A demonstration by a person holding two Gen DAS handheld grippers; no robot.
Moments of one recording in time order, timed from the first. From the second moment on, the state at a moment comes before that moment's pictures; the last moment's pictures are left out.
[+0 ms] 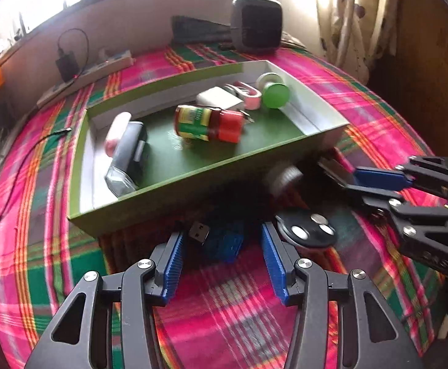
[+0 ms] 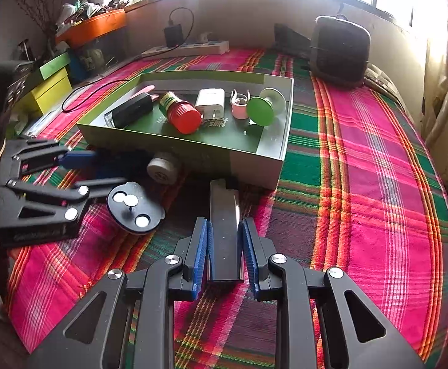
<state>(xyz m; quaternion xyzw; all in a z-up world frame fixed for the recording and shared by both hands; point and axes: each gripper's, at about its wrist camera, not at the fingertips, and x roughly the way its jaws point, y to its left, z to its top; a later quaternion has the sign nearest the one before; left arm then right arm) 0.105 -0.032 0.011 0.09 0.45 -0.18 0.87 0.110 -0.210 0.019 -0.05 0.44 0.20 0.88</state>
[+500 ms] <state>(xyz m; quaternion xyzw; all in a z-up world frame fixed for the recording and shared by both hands) 0.113 -0.039 0.012 0.10 0.45 -0.17 0.87 0.110 -0.212 0.019 -0.05 0.44 0.19 0.88</state>
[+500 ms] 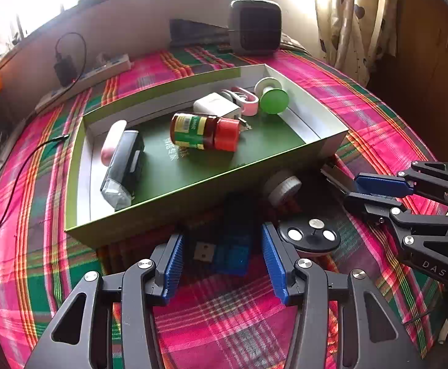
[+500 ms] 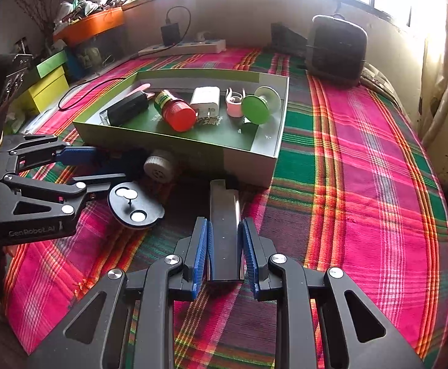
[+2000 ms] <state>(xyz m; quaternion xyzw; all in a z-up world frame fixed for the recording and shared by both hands) 0.112 -0.038 0.013 0.08 0.44 -0.16 0.88 0.109 -0.205 0.019 -0.08 0.44 0.17 0.88</state>
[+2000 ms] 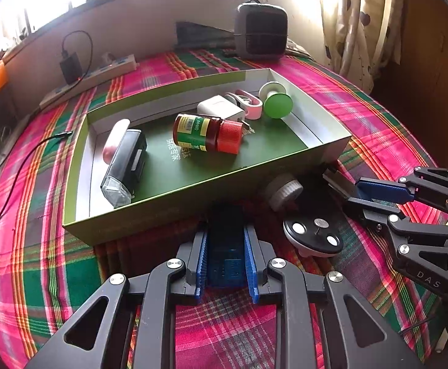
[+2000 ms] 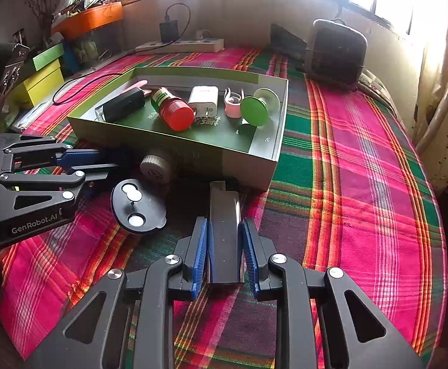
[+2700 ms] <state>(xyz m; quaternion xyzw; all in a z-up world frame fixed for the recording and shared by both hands) 0.097 -0.028 0.023 0.06 0.43 -0.16 0.89 0.103 -0.211 0.025 -0.06 0.43 0.17 0.89</state>
